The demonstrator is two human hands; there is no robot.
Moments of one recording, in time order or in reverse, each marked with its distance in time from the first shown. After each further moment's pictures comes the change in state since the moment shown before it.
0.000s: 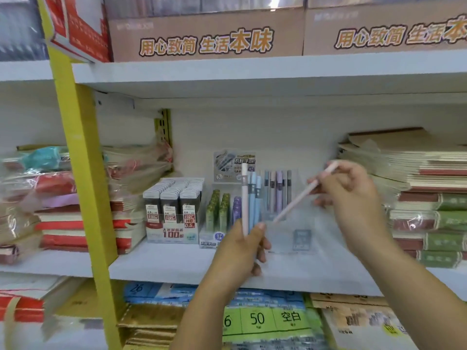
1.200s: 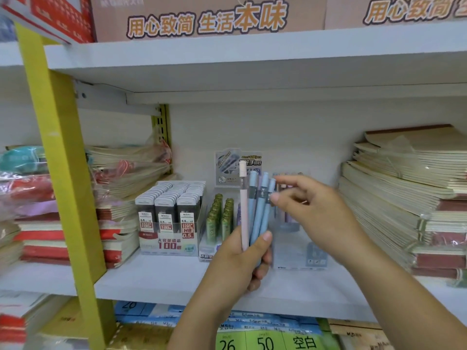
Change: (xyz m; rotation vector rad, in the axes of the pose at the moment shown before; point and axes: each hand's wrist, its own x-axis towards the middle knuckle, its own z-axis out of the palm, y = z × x) left_hand 0.018 -0.007 -0.018 -0.090 -0.100 0.052; right_hand 0.009 0.020 0.047 -0.296 -0.419 -0.017
